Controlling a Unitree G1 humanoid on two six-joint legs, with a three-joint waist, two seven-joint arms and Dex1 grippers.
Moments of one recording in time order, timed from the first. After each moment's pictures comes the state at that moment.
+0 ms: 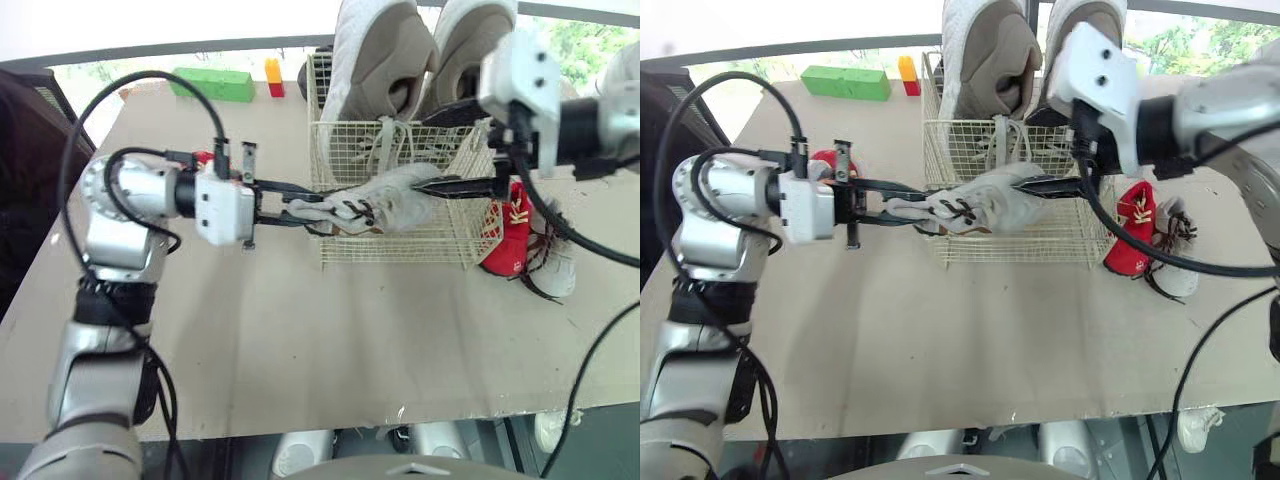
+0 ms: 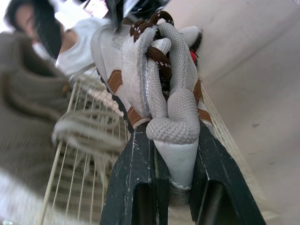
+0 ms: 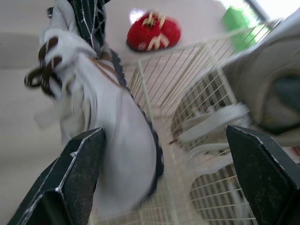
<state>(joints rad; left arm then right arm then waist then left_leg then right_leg) -0.77 0.69 -0.04 0.16 -0.32 -0.51 -1.51 -1.18 -0.95 0.33 -0.29 0.58 0.93 1.00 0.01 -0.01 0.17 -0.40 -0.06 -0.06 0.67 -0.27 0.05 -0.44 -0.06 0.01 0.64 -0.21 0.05</state>
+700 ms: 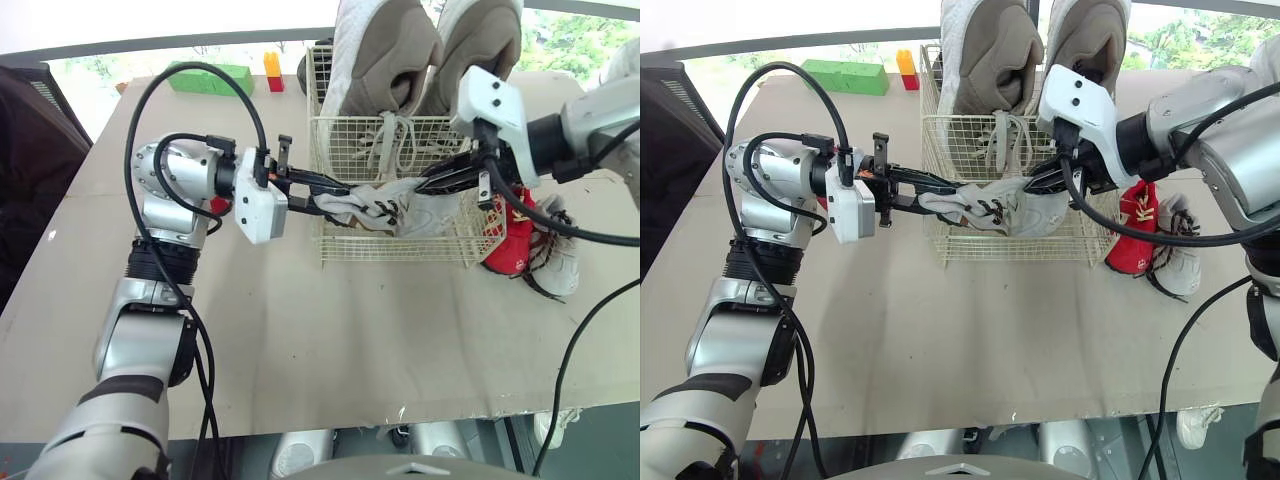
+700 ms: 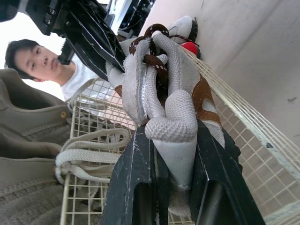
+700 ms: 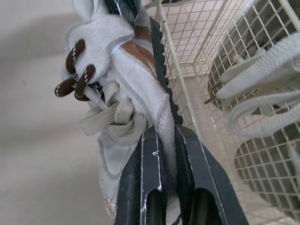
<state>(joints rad) -0.91 0.60 -0.08 0.37 -0.31 -0.68 -1.49 -1.12 -0.88 0.22 -0.24 0.54 1.15 1.12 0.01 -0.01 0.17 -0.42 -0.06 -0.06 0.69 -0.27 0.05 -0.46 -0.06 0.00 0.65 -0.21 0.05</state>
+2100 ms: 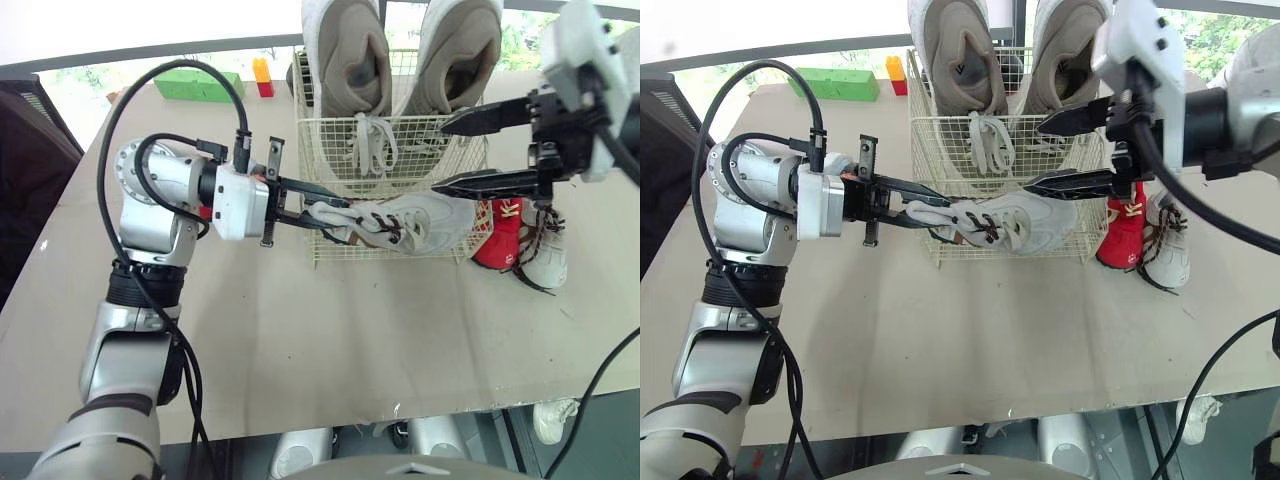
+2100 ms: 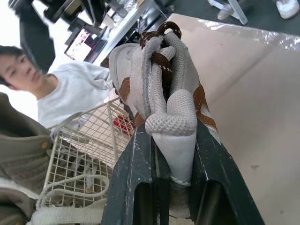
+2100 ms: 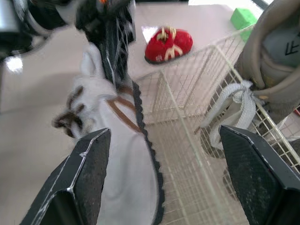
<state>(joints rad) -0.84 0.63 -0.05 0.15 -0.43 -0.42 -1.61 -1.10 -1.01 0.17 -0.39 0.69 1.07 1.07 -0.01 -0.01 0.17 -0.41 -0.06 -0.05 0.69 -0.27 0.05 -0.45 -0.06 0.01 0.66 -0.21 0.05</state>
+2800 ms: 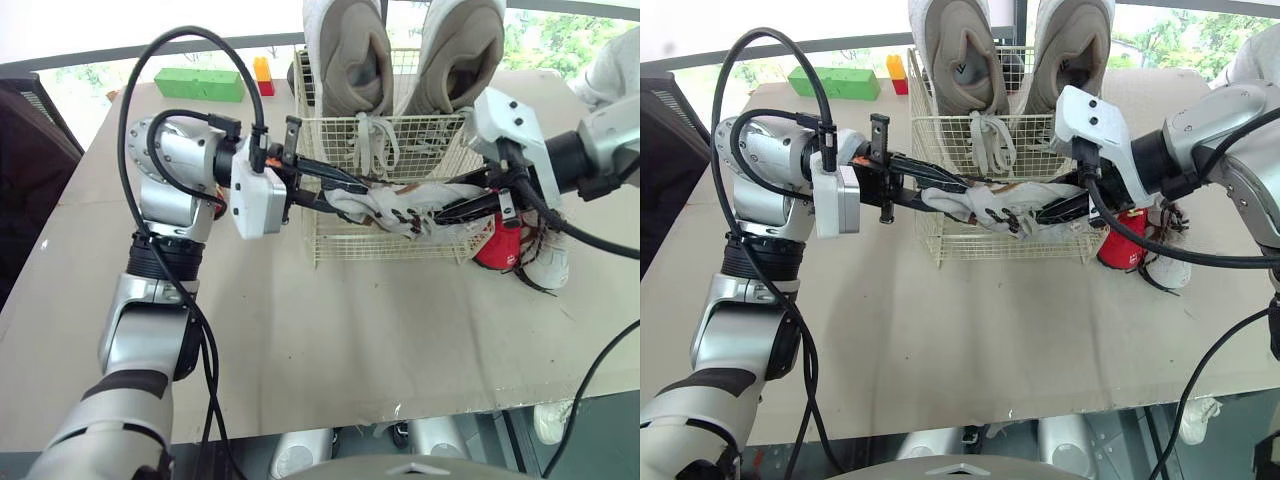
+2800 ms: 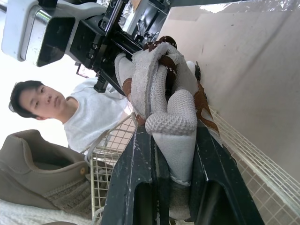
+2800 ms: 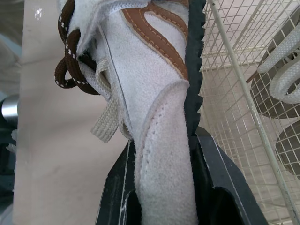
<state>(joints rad) -0.94 0.60 -0.09 0.20 -0.39 -0.51 -1.60 -1.09 -0.98 0.29 -0.31 0.60 1.09 1.24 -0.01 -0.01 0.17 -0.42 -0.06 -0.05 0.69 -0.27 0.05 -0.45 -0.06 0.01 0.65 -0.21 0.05</state>
